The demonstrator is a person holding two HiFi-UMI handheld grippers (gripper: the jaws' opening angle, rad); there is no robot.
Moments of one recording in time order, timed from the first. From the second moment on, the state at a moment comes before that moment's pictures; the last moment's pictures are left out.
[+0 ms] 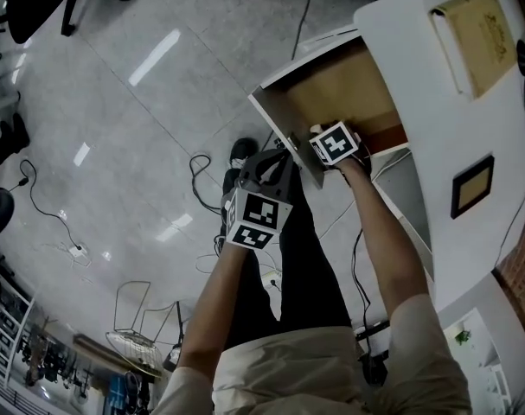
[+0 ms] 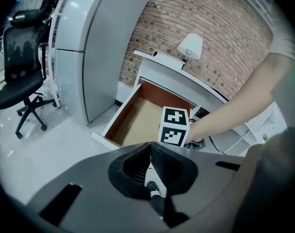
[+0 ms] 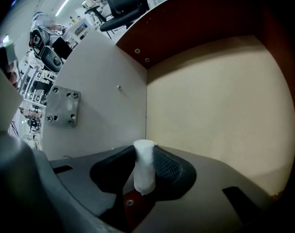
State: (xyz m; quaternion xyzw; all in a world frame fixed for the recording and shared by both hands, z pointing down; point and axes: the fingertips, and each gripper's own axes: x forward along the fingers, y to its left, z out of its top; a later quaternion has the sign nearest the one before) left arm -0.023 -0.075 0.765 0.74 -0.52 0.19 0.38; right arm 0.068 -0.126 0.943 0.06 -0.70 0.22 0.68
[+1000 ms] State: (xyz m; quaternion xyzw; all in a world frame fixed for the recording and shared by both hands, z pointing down) left arm -0.014 -0.086 0.725 0.78 -0.47 0.22 0.35; right arm 0.066 -0.138 0.860 0.15 -0.77 0.25 0.57
